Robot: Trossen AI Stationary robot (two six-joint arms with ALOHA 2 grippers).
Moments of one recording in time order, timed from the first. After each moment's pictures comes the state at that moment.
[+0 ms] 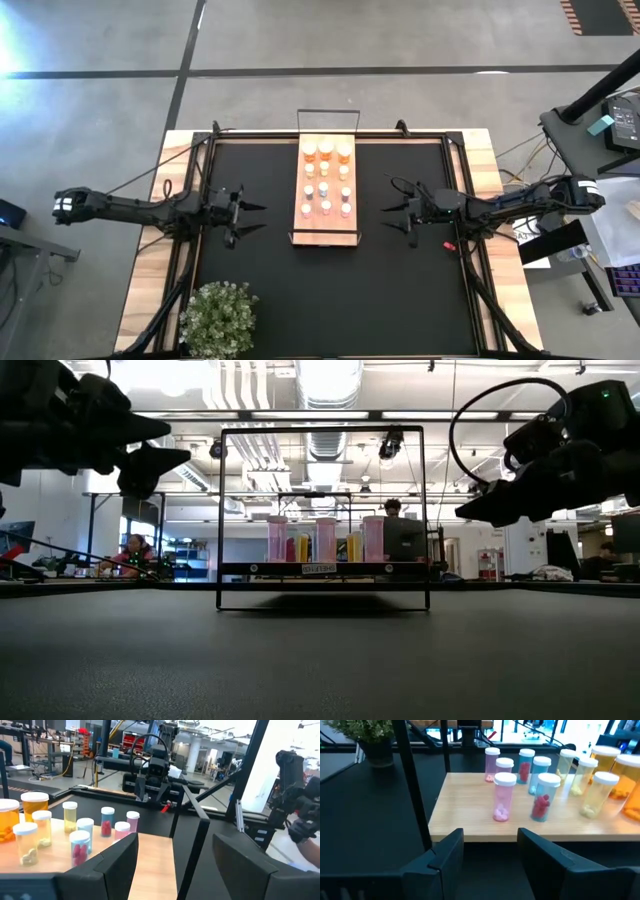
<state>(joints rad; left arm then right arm) 0.01 0.49 0.01 0.53 0.02 -0.19 -0.12 1.03 0.01 0.80 -0.11 -0.06</state>
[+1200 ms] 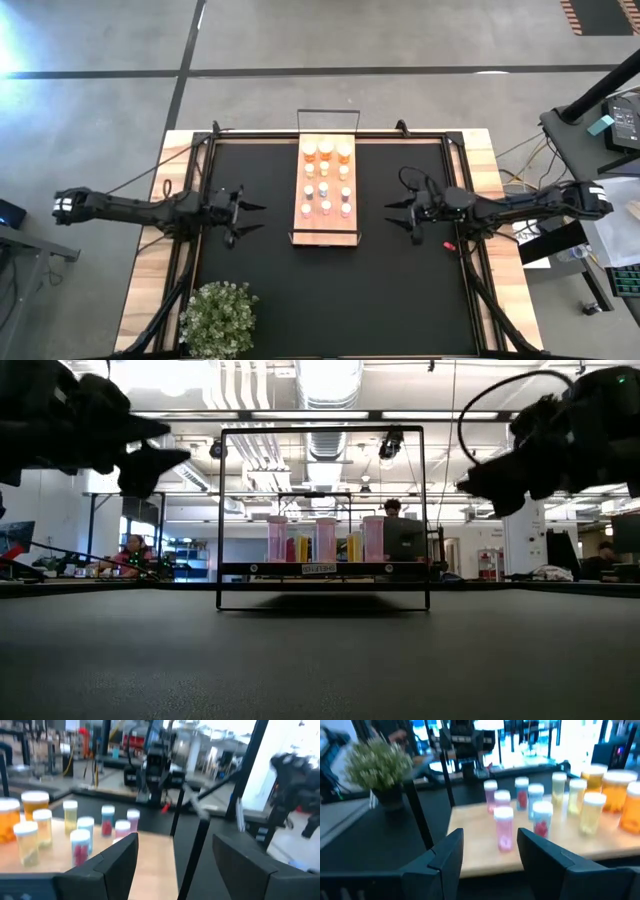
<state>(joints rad) 0.01 0.49 0.01 0.53 0.02 -0.18 -0.12 0.87 0.01 0.75 -0.11 0.10</state>
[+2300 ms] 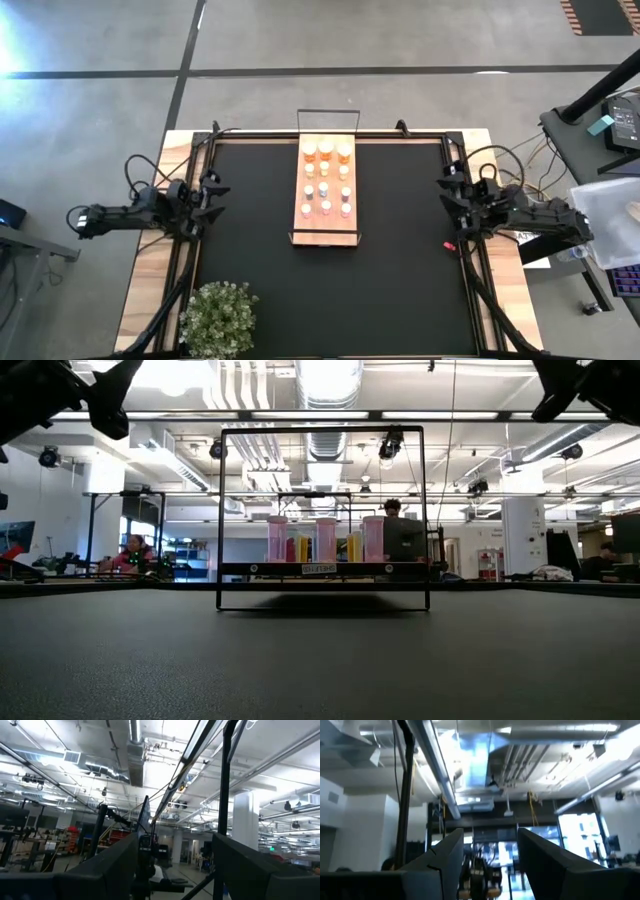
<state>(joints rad) 0.01 0.02 0.00 0.56 0.02 -0.18 -0.13 0.13 0.01 0.76 -0.11 0.10</state>
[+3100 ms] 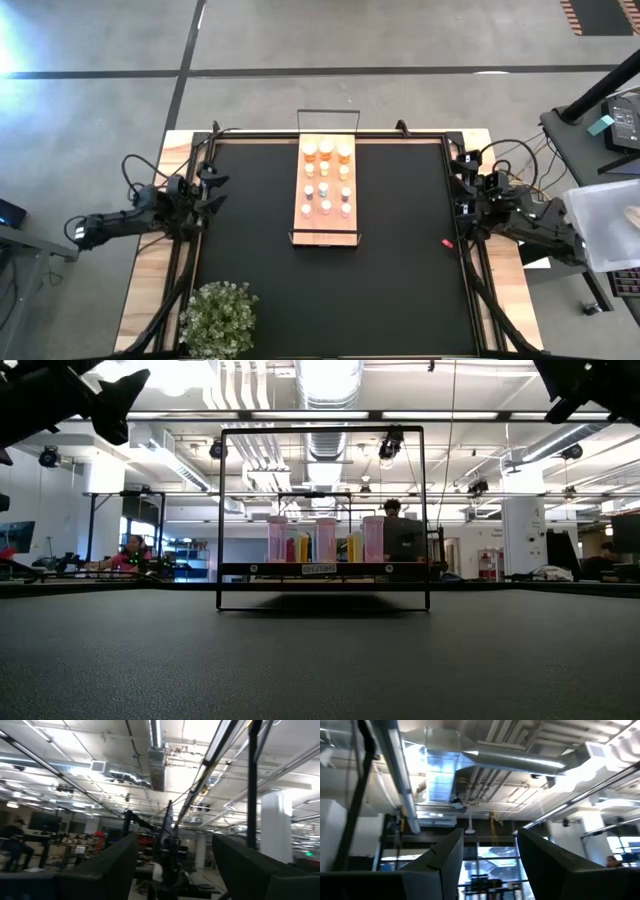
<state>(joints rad) 0.14 0.02 0.00 0.56 0.02 -0.18 -0.36 0.00 0.01 0.75 -0.10 0.10</state>
